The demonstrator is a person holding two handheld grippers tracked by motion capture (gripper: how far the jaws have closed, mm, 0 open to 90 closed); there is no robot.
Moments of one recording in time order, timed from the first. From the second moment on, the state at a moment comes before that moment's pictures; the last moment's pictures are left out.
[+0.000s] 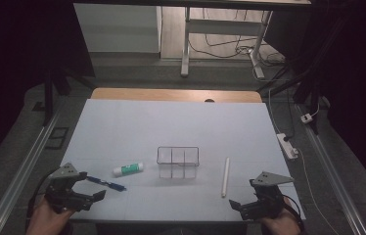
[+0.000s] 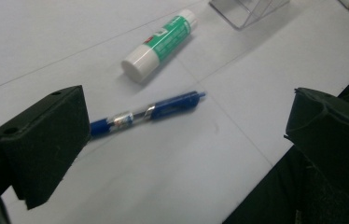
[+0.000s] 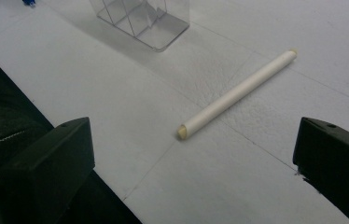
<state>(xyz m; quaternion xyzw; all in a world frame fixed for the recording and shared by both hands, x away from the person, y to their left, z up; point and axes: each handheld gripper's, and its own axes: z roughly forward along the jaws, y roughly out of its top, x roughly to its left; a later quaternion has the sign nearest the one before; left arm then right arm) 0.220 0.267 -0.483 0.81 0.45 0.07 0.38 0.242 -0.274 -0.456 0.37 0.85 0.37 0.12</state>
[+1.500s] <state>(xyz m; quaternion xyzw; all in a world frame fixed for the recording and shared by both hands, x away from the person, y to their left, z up) 0.283 0.212 -0.516 0.91 0.36 0.01 0.19 0.243 -0.270 -0.458 0.36 0.86 0.35 0.12</state>
